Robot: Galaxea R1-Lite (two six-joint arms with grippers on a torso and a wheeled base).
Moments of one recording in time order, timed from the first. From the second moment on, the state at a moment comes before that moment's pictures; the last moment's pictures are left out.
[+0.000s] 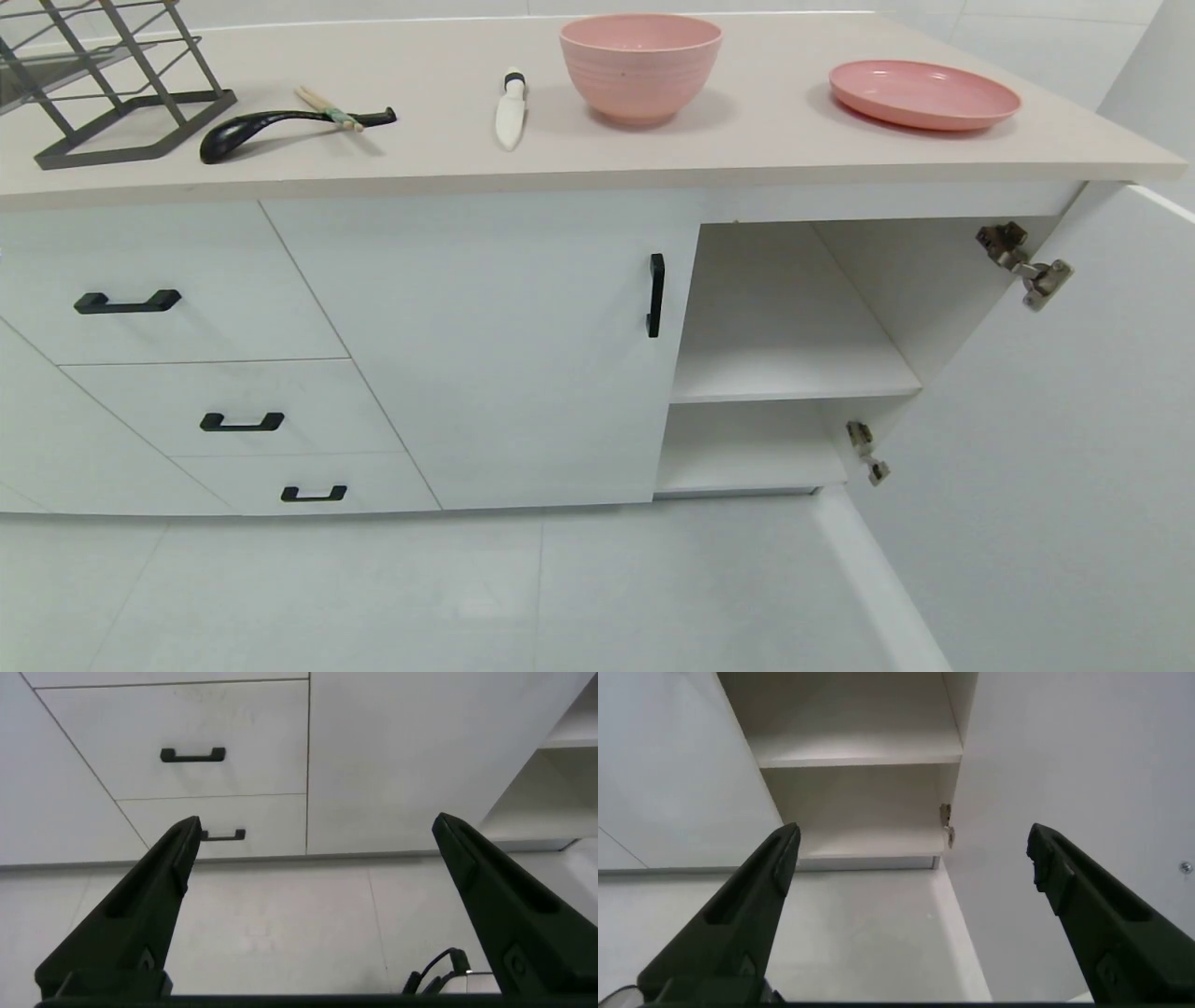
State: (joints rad) left arm 0.00 0.00 0.00 0.00 -0.02 0.02; right arm 0.00 0.00 0.00 0.00 0.03 0.00
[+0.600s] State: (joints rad) left arm 0.00 0.00 0.00 0.00 -0.01 0.01; right arm 0.00 0.00 0.00 0.00 0.03 0.01
